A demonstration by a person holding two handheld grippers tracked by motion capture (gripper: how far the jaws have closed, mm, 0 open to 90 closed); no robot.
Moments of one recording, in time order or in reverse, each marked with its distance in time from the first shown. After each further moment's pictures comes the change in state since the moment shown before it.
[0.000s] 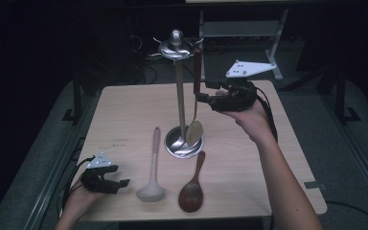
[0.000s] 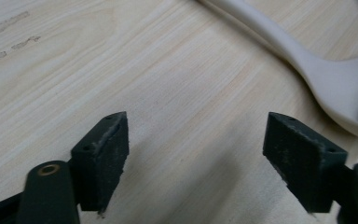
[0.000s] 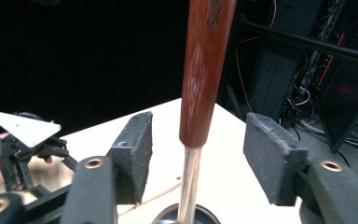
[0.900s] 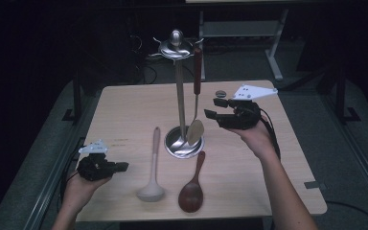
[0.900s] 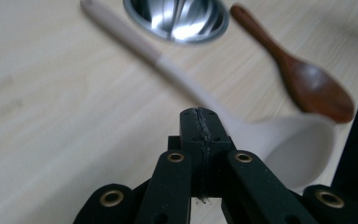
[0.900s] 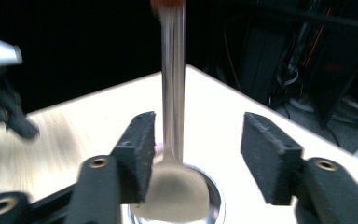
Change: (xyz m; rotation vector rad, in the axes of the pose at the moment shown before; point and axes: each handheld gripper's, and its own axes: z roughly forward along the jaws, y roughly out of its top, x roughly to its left) left arm -0.011 0.059 -0.037 -0.052 -0.130 -0.042; right arm -0.007 -0.065 0.001 0.042 -0.054 0.037
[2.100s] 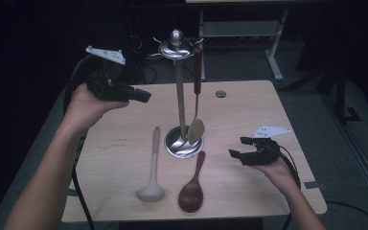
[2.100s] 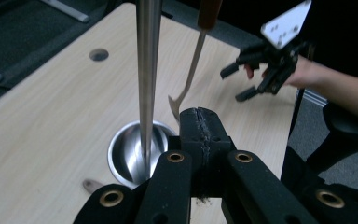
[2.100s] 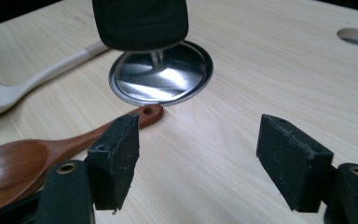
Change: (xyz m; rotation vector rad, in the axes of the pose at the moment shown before) left arm -0.039 0.232 -0.057 -0.018 -0.138 0.214; right arm -0.013 -0.124 -0.035 0.226 -0.057 0.131
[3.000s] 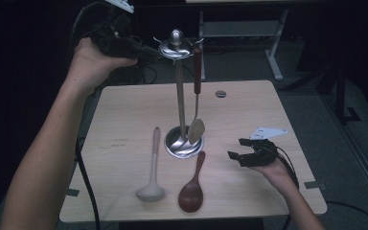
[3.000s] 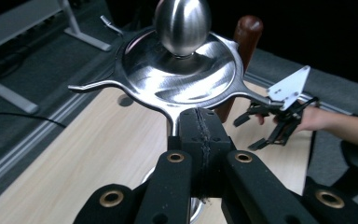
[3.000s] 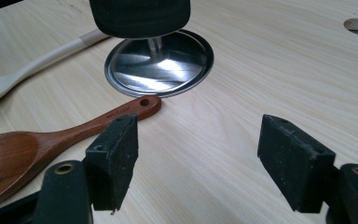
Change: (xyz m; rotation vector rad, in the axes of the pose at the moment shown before) left arm 0.004 0.083 -0.019 -0.038 0.072 0.060; right arm -0.001 -0.005 0.009 0.023 -0.004 -0.016
